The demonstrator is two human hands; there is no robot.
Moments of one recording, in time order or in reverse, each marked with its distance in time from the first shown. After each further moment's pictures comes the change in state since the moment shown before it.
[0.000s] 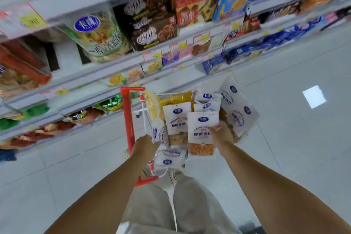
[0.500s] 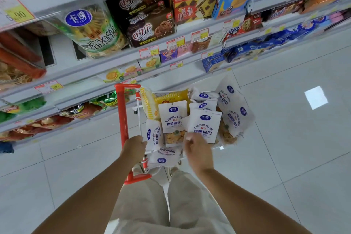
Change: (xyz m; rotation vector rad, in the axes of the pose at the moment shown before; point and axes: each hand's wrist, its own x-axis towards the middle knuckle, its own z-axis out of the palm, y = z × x) left_hand -0.007 -0.008 -0.004 -0.170 -0.027 -0.083; right_hand -0.059 0.014 0.033 -0.132 -0.029 -0.564
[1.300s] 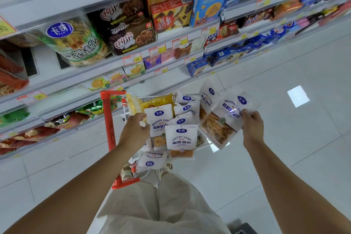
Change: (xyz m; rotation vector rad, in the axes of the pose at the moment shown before) left_hand -0.022 0.073 -0.024 -0.211 0.213 0.284; right_hand 0.044 0.063 -0.172 0.751 0.467 0.501
